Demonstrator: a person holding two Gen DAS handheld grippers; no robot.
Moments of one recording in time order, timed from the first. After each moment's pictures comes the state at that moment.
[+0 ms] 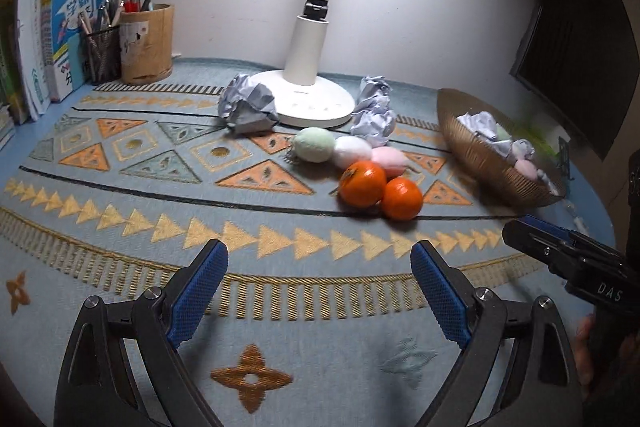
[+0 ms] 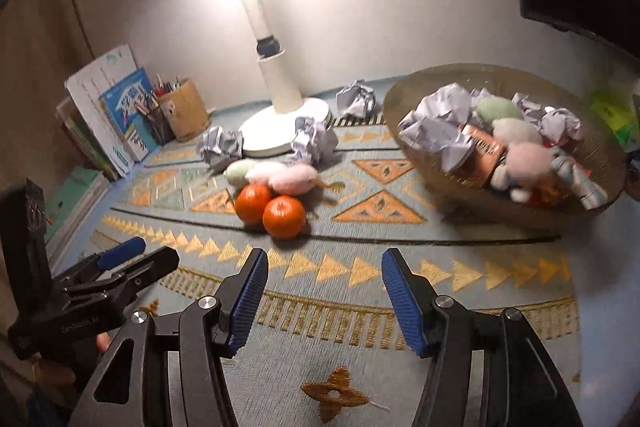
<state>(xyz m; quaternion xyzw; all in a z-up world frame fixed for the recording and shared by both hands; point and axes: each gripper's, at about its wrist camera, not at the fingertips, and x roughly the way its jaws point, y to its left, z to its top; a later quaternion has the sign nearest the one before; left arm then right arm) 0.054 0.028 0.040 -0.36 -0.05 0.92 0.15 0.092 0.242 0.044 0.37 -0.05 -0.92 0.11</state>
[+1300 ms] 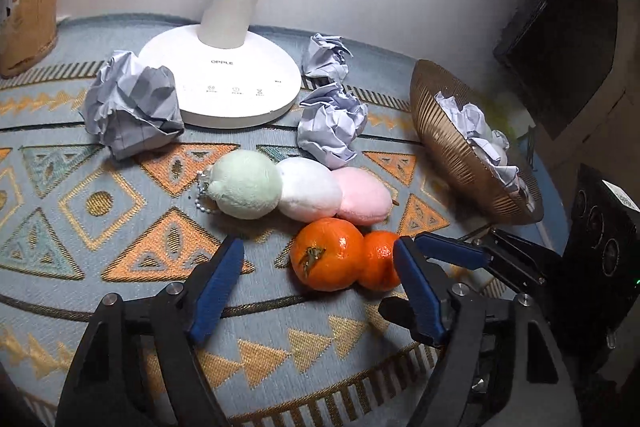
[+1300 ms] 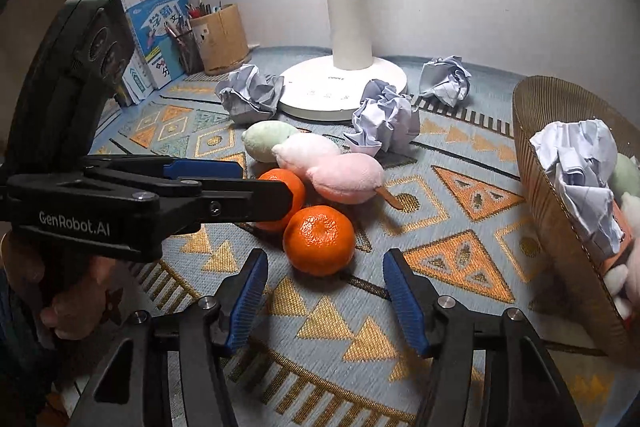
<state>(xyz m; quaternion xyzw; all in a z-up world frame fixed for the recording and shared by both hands) -0.061 0.059 0.023 -0.47 -0.09 0.83 0.30 0.001 0.203 0.021 0.42 0.04 -0.88 0.21</state>
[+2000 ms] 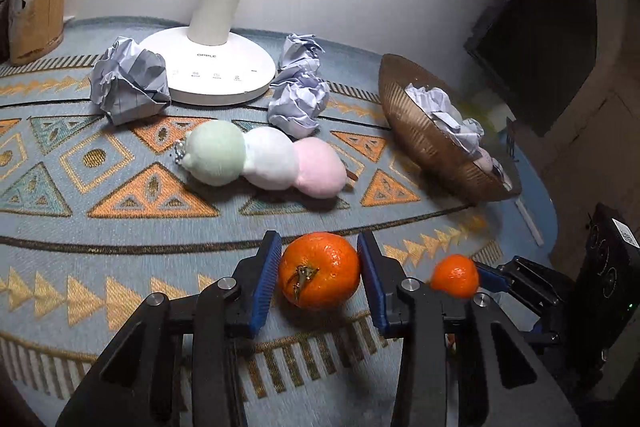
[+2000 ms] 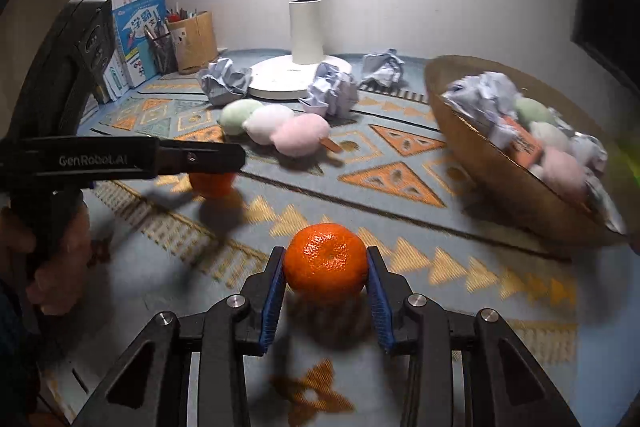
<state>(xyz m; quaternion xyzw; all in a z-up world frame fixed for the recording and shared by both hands) 0.000 0.061 0.027 -0.42 -0.09 0.84 0.32 0.109 0.242 0.022 0.39 0.07 -0.92 0.07</state>
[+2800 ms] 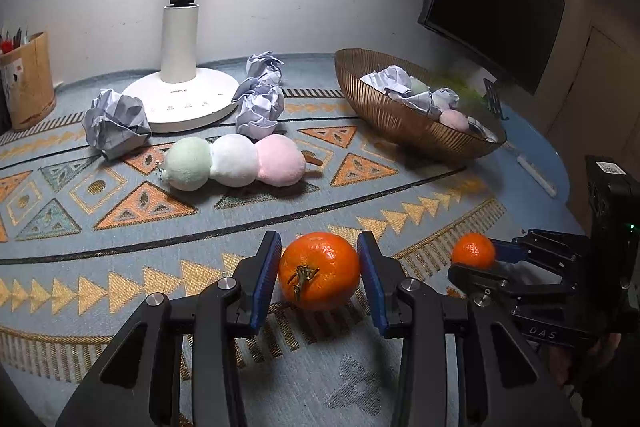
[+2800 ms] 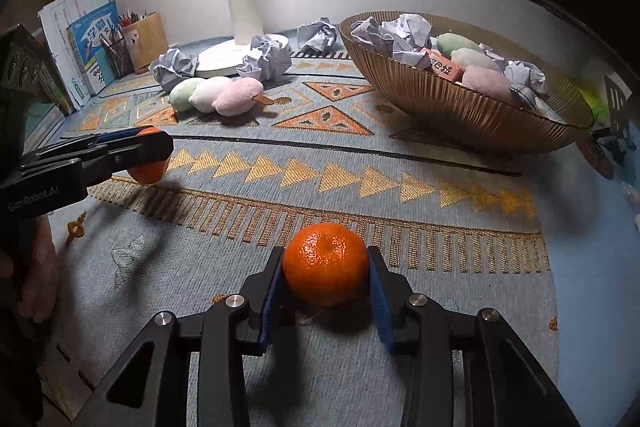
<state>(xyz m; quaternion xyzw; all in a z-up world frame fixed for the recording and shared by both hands) 0.038 0.079 0.038 -0.37 0.01 0.87 0.33 0.116 0.268 0.014 0.42 0.01 -0.91 0.04</state>
